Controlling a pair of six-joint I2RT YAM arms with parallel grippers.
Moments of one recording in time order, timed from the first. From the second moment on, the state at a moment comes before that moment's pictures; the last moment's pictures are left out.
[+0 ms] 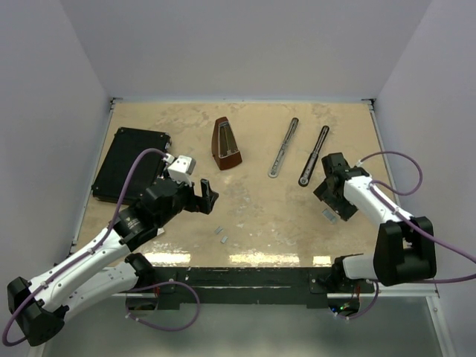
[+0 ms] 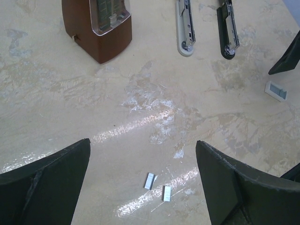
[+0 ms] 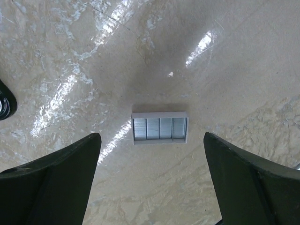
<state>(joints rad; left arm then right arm) -0.76 0.77 0.66 -0.29 -0.20 -0.38 0.16 1.34 0.83 -0.84 0.42 1.00</state>
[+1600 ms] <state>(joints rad) -0.76 0.81 0.66 -0.29 -0.19 -0.38 0.15 1.34 0.66 -0.67 0.37 1.01</state>
